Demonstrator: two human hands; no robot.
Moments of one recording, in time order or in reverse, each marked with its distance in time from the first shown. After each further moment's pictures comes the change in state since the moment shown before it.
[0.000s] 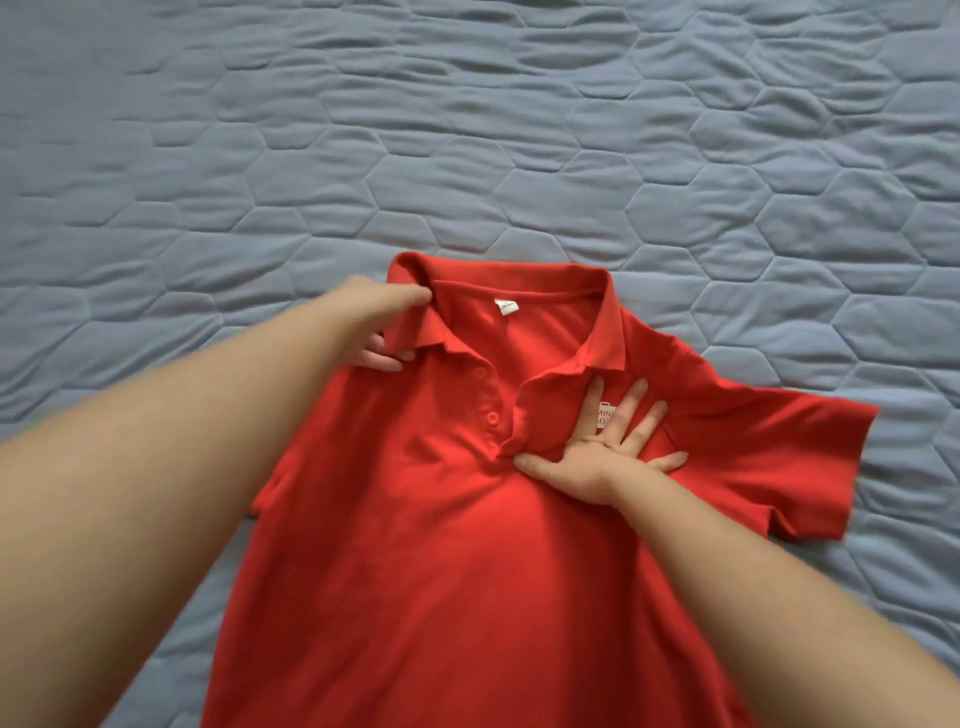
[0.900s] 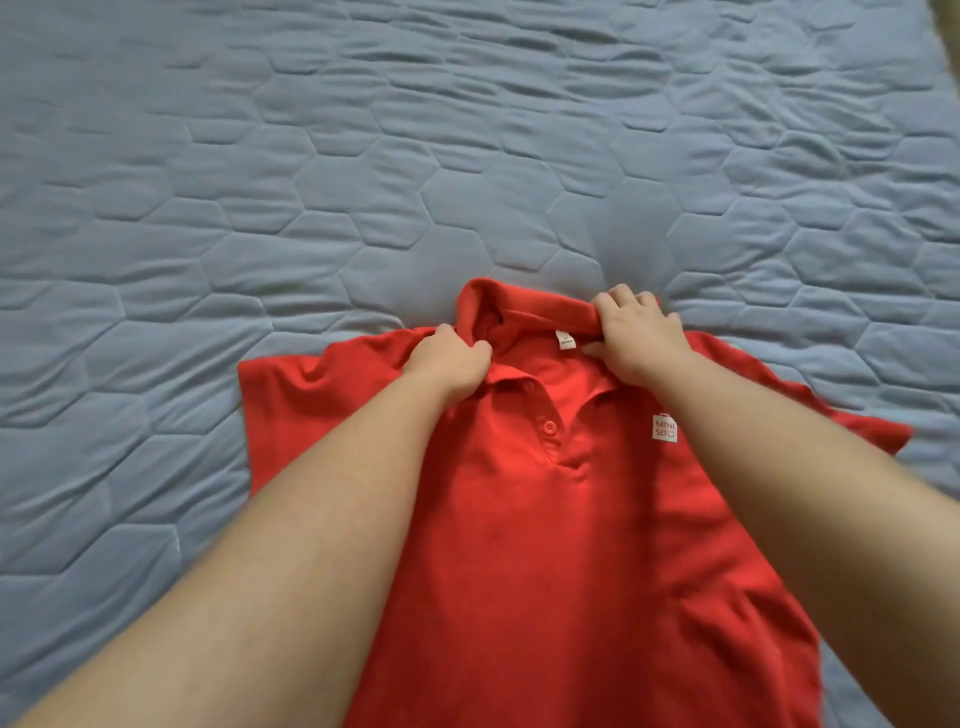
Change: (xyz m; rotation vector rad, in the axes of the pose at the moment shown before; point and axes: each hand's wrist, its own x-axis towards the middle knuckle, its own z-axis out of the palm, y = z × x) left_hand 0.030 -0.045 0.018 0.482 0.051 0.242; right_hand 0.065 -0.052 -0.081 -0.394 0.528 -0.307
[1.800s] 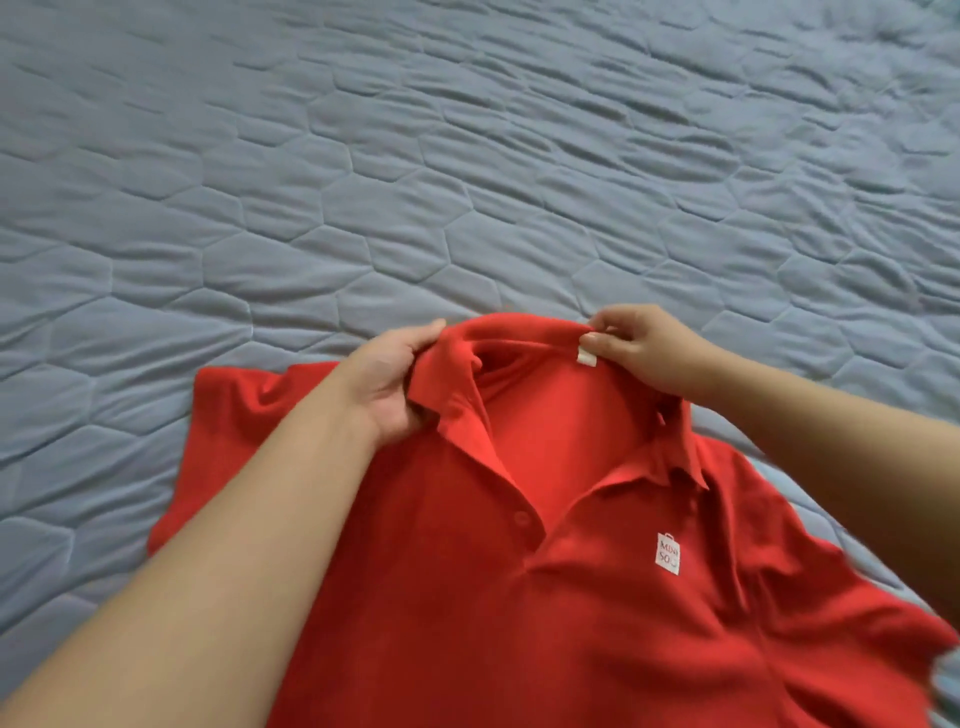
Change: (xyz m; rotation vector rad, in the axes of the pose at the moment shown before) left_hand 0.000 0.008 -0.035 -1.595 -0.252 -0.193; right_hand 0.064 0.011 -0.055 0.668 -0.139 -0.420
